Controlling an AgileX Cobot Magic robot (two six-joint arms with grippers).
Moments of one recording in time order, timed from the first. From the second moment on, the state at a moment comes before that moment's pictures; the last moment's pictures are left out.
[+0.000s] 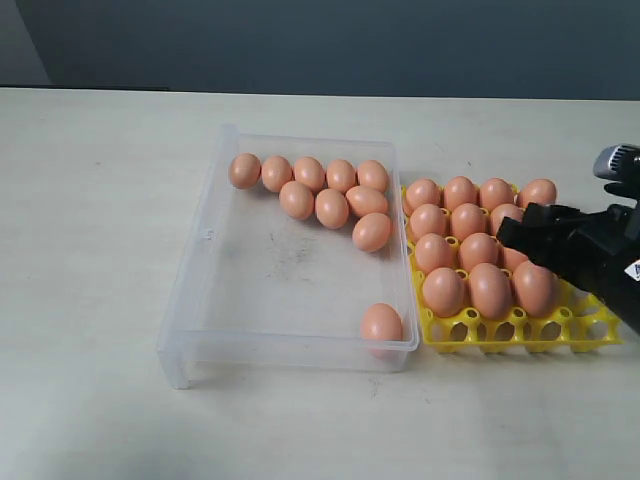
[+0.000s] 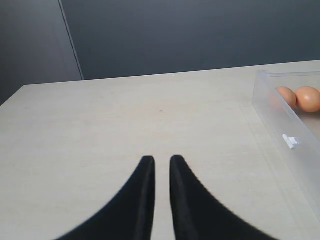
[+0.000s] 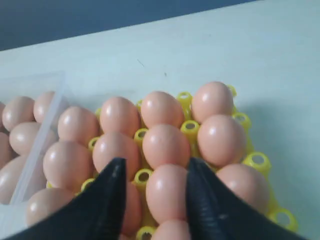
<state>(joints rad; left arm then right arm) 0.09 0.03 -0.01 0.18 0.25 -0.12 0.43 1.36 -0.26 0.63 -0.59 -0.13</state>
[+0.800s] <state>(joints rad) 0.09 0.03 -0.01 0.18 0.25 -0.12 0.43 1.52 -0.28 0.77 -0.45 -0.21</state>
